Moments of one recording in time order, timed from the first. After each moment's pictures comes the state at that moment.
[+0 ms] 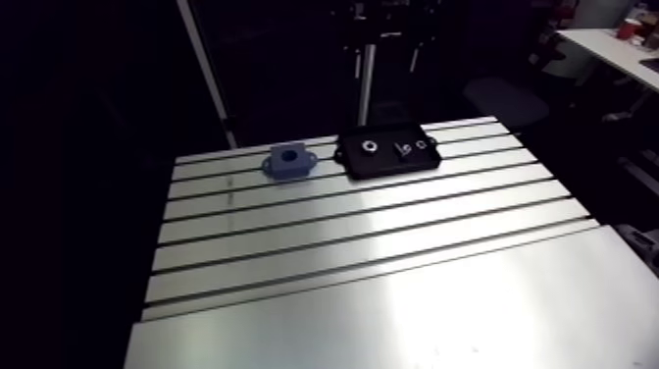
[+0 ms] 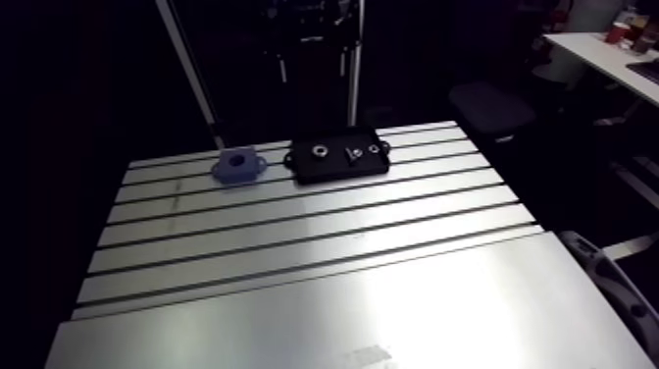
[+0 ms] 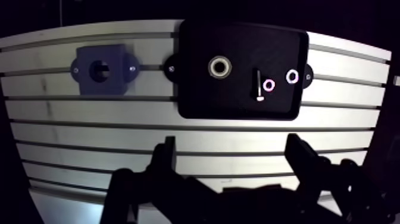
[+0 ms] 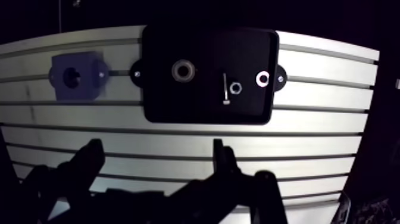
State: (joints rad) arm -0.23 -1.16 1.45 -1.85 -1.58 -1.84
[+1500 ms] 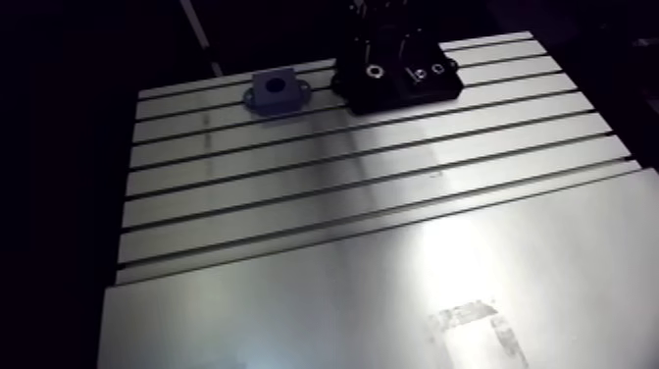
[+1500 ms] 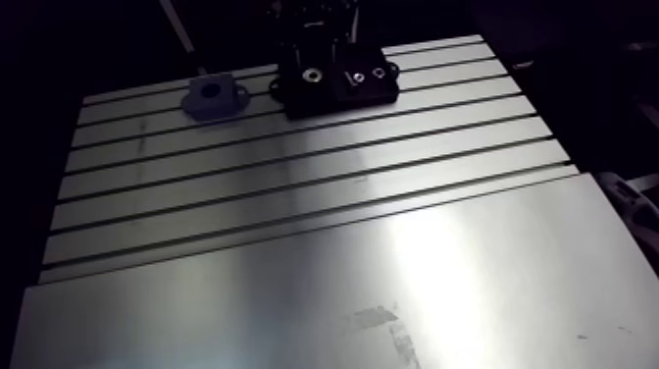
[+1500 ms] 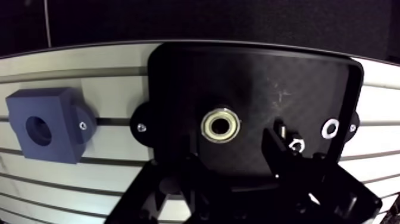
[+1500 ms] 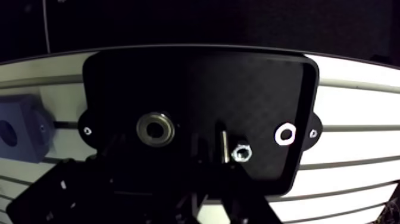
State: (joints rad) arm -0.24 -0.93 1.48 -2.05 -1.58 -1.83
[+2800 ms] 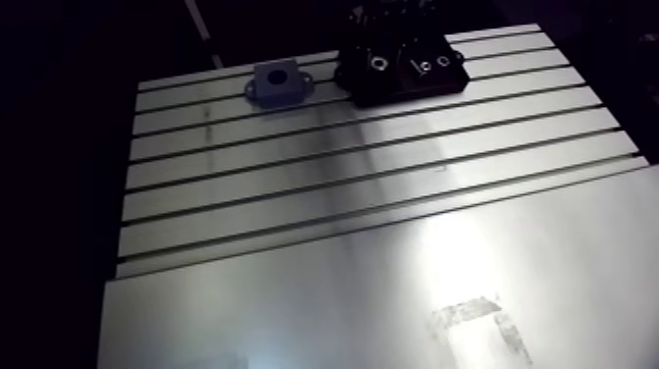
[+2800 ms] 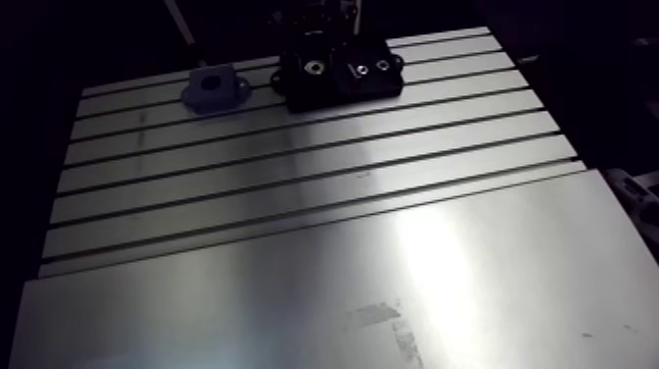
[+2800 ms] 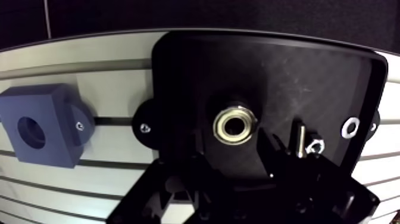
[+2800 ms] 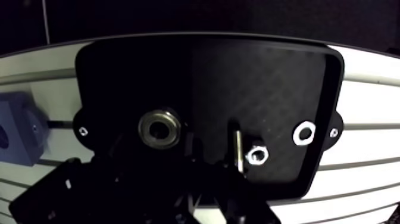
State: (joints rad) arm -0.23 -0.91 1.50 -2.05 -1.58 -1.81
